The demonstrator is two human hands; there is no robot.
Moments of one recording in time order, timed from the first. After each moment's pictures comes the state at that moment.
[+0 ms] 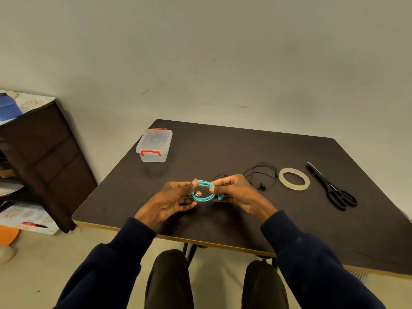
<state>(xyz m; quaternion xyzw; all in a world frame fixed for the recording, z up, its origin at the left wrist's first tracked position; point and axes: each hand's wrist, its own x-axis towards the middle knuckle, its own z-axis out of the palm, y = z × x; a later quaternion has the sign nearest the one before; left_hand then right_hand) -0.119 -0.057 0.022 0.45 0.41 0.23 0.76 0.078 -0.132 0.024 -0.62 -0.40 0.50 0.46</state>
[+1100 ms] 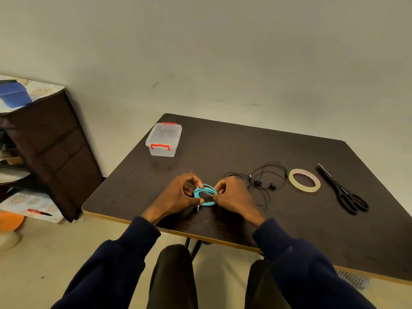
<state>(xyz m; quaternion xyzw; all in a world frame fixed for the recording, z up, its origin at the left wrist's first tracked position) -0.142 -0.035 -0.010 0.82 0.33 0.24 0.40 0.038 -0.120 0.014 -0.77 -0.57 0.20 0.22</state>
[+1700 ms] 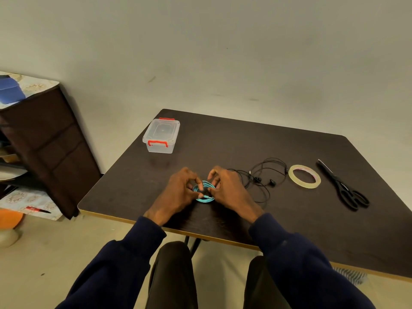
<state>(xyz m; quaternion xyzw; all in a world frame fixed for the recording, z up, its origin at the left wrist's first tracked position) -0.130 -0.041 -0.007 0.85 0.36 0.23 0.32 0.038 -0.112 0.011 -0.72 -0.63 0.15 0.26</state>
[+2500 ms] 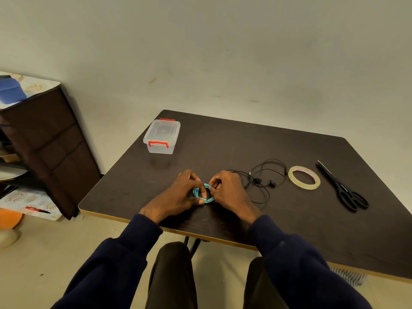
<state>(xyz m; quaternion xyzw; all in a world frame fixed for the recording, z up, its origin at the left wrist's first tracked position) -0.138 -0.032 -0.011 0.90 0.29 0.12 0.29 0.036 -0.112 0.005 -0.73 -0.61 0.14 0.27</state>
